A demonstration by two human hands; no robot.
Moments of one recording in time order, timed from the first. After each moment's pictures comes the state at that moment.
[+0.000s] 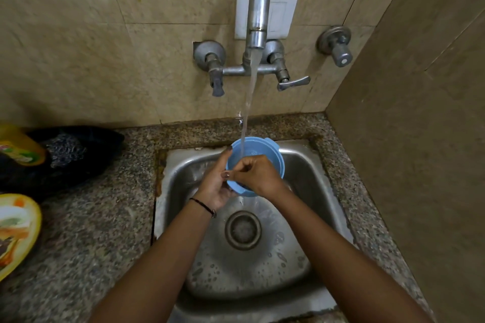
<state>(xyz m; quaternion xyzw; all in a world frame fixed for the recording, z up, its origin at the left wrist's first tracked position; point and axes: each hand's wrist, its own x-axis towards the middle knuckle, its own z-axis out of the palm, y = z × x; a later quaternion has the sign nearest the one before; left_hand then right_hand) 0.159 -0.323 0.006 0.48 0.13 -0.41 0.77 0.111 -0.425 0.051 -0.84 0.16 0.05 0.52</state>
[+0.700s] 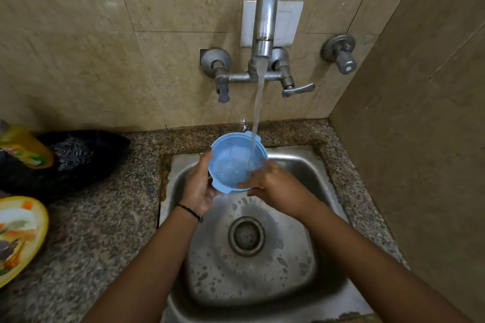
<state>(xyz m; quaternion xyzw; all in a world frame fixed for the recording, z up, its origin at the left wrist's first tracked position) 0.171 -0.293 0.004 0.52 0.14 -0.28 0.80 0.095 -0.459 0.055 -0.96 -0.19 -0.06 0.18</state>
